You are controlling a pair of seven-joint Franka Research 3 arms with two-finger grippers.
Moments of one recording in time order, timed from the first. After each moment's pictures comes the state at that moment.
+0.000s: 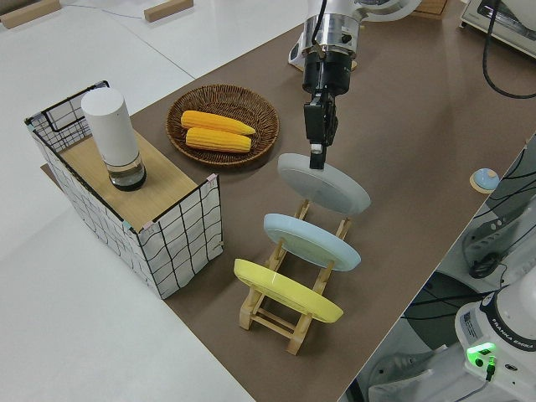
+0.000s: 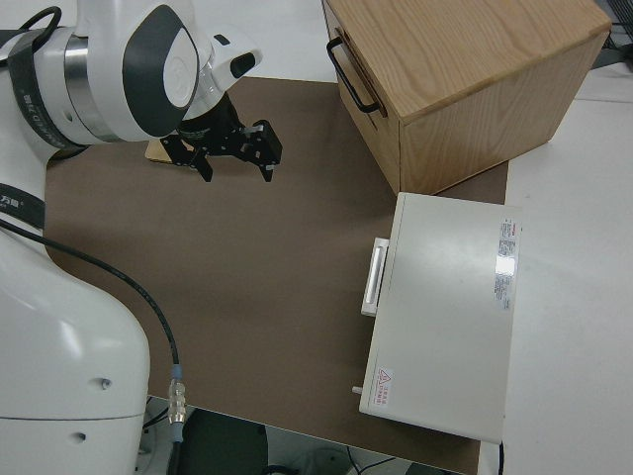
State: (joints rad) left arm -0.08 0.09 0.07 -1.83 0.72 1.32 -0.28; right arm -0.26 0.02 0.38 -1.49 -0.03 1.38 0.04
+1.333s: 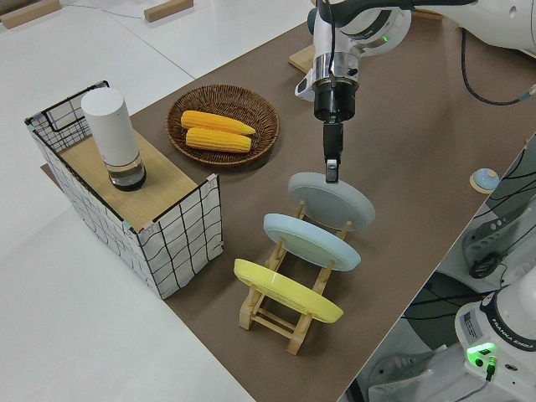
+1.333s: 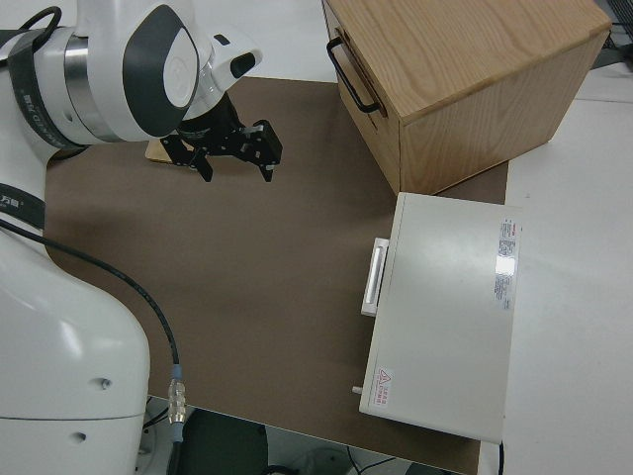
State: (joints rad) left arm -0.11 0.23 -0.02 -1.88 0.72 1.24 -0.61; right arm -0.26 0.02 0.38 -1.49 -0.03 1.38 0.04
